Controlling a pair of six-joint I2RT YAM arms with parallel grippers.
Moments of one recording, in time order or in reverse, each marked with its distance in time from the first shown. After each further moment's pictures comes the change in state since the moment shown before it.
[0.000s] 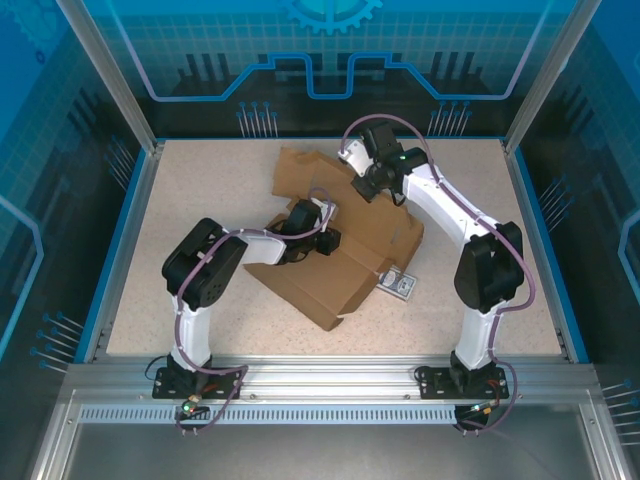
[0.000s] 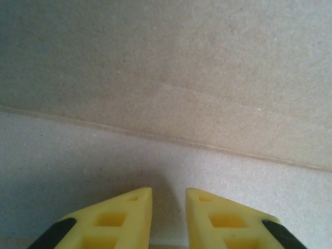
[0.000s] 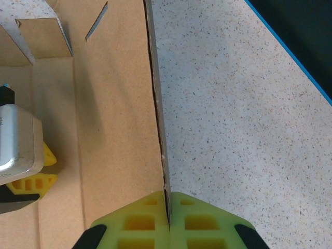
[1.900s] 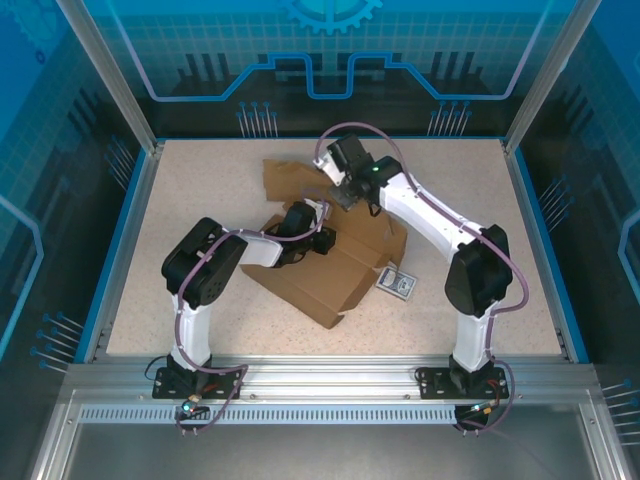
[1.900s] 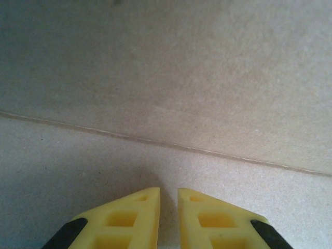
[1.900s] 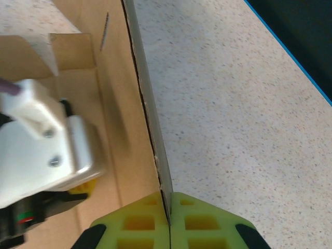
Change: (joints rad) left arm 0.022 0.004 -0.052 0.093 -0.003 -0.043; right arm 0.179 0.014 0.033 -0.028 0.165 0.146
